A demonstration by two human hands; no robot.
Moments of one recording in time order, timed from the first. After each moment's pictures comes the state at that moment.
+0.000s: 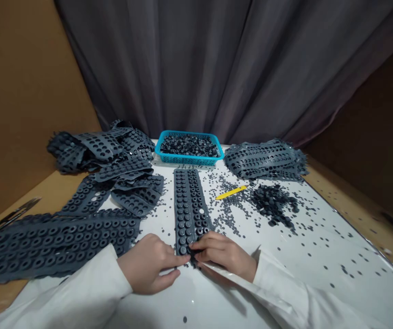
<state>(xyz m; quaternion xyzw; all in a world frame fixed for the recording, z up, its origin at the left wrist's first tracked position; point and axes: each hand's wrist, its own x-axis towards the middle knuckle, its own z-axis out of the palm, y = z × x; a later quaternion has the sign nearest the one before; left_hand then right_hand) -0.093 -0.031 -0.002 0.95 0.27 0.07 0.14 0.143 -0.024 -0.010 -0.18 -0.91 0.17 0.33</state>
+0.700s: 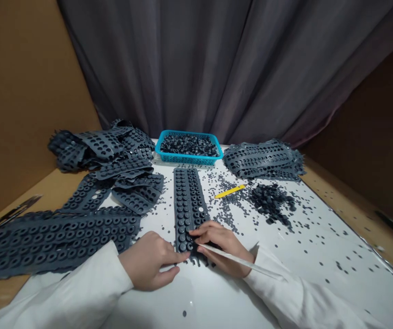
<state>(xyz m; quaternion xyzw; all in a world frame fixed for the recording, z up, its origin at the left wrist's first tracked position) -0.093 -0.031 0.000 0.95 0.28 0.06 0.15 0.142 -0.023 -0.014 -0.27 -0.85 0.28 0.36</state>
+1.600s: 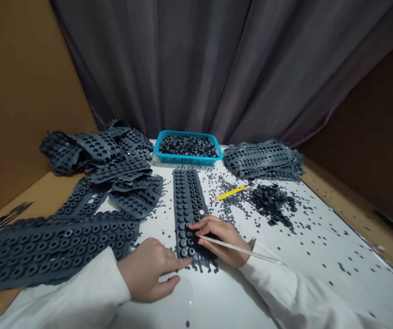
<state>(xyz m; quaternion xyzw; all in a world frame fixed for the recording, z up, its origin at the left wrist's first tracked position) -0.096 -0.031 -0.008 0.95 0.26 0.06 0.17 0.142 -0.004 -0.008 -0.29 -0.84 0.31 0.35</state>
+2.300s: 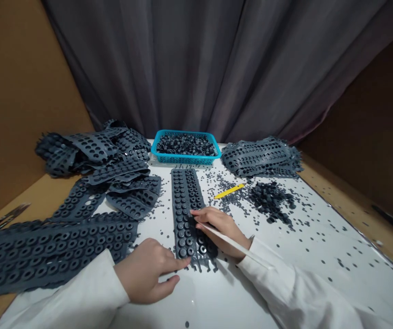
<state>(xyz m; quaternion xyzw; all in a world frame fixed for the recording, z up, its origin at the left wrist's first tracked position) -0.095 -0.031 -0.003 0.94 0.27 0.05 0.19 0.139 0.011 -0.008 -0.30 -0.86 0.22 0.36</state>
